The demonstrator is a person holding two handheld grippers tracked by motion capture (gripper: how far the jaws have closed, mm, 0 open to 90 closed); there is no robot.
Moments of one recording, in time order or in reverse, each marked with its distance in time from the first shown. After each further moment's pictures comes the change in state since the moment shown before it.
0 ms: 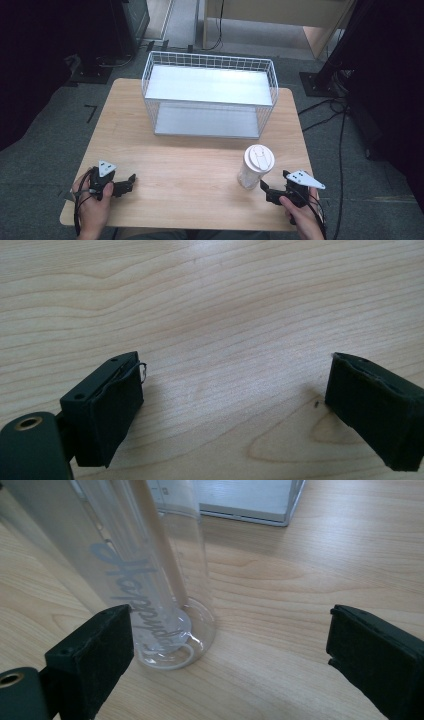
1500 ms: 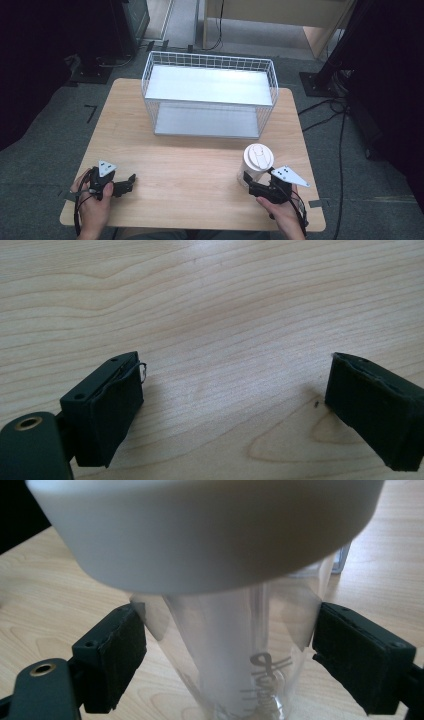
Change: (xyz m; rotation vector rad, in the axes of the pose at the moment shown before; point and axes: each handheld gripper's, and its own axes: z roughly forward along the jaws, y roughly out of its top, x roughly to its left) left arm 0.000 0.000 0.000 0.000 0.000 0.000; right arm 0.047 0.020 0.016 -0.125 0.047 0.052
